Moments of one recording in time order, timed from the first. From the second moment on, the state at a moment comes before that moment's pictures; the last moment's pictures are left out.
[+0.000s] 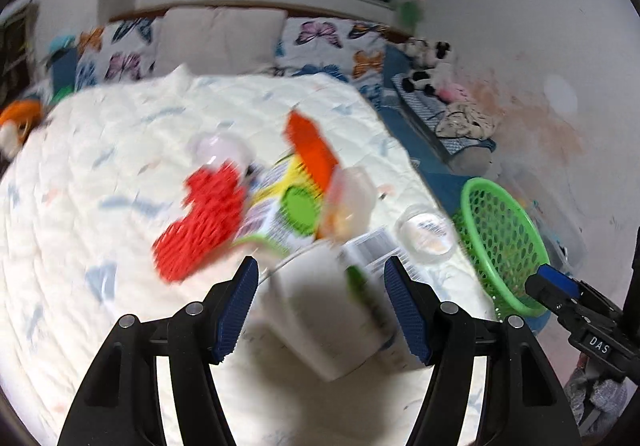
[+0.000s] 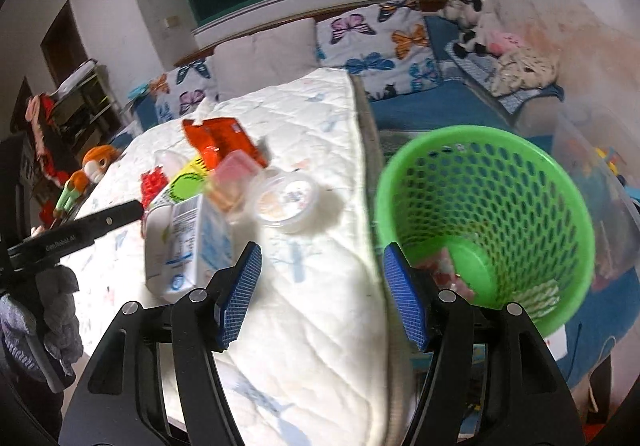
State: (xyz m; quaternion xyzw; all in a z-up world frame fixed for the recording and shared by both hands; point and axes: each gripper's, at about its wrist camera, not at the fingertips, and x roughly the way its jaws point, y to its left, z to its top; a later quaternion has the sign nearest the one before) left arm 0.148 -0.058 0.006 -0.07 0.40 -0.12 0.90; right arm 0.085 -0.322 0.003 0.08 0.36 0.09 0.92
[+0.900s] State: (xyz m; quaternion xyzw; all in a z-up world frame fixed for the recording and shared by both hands) left arm 0.167 -0.054 -0.047 -0.18 0.48 -0.14 0.85; right arm 0.098 -0.269 -0.006 0.06 0.38 0.14 0.91
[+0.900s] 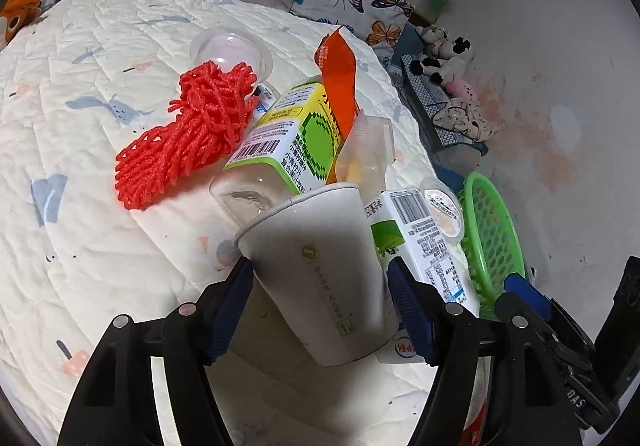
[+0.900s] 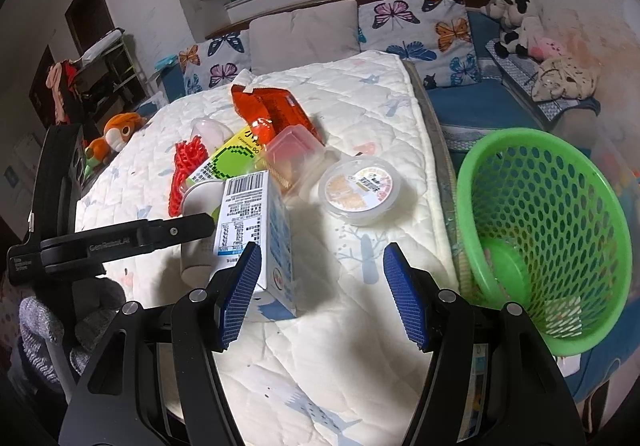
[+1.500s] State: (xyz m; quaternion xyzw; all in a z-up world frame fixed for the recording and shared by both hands) left arm 0.152 -0.029 -0.034 -0.18 0.45 -0.17 0.86; right arm 0.123 -0.228 -0.016 0.03 0.41 0.18 0.89
